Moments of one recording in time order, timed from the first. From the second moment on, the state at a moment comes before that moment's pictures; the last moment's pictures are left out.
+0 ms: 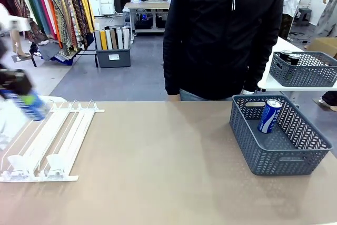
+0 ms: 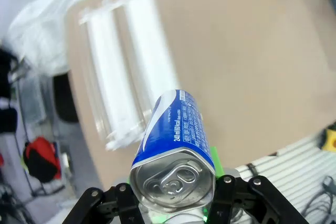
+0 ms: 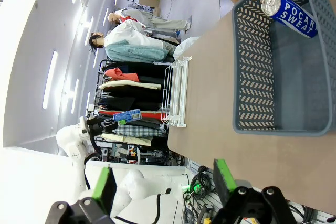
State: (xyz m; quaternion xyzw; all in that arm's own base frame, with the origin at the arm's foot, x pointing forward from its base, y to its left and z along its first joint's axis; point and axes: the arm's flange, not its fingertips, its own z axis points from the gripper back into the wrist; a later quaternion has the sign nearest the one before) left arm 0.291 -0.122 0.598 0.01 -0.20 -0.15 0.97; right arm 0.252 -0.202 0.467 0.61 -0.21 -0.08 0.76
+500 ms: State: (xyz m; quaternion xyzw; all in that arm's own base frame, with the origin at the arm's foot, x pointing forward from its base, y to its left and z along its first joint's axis) left arm 0.363 -0.365 0.531 -0.04 -0.18 -0.33 0.93; right arm 0.252 -0.202 0.467 0.61 -0.21 -0.08 0.76
